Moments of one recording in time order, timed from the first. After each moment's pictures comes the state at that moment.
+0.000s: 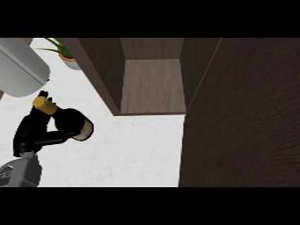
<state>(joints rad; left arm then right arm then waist) -0.19 0.17 0.29 -1.11 0.11 -0.08 -0.12 0.16 -0.19 0.36 -2.53 -0.08 0.00 0.43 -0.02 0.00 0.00</state>
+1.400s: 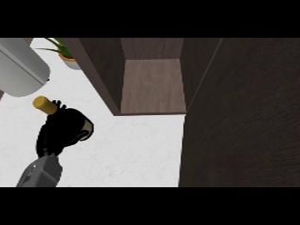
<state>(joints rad) -0.32 0.11 0.41 -0.68 0.25 -0.18 -0.42 0.16 -0.21 0.36 -2.53 -0.08 0.00 0.43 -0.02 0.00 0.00</state>
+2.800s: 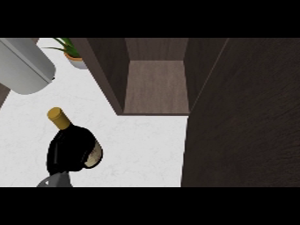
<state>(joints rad) -0.17 0.03 0.29 -0.78 0.21 -0.24 -0.71 0.14 -0.20 0.32 -2.52 -0.08 0.00 0.45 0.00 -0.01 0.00</state>
